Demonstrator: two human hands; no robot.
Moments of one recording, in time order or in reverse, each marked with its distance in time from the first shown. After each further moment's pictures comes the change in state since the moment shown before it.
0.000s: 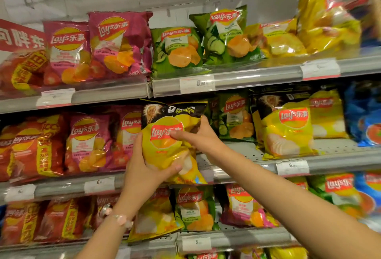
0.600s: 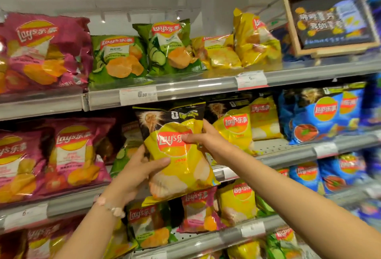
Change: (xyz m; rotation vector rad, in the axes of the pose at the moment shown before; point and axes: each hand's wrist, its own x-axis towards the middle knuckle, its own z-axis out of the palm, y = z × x) left_hand 0.029 0.040 0.095 -0.645 -0.521 -0.367; right_hand -0.037 -0.007 -0.135 -0.002 0.060 -0.011
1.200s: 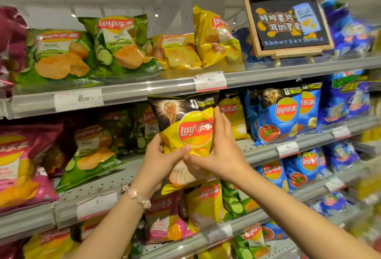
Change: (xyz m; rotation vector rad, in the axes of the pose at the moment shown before) left_hand 0.054 -0.021 0.141 0.024 0.035 0.223; right_hand -0.076 -0.004 -0.089 -0.868 0.395 -0.223
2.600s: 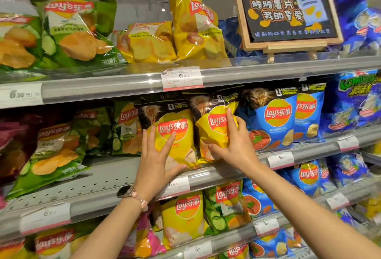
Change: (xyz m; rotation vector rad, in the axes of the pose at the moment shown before) left_hand 0.050 -0.085 0.042 1.123 0.056 0.422; right_hand 0.069 0.163 -0.023 -0.145 0.081 -0.039
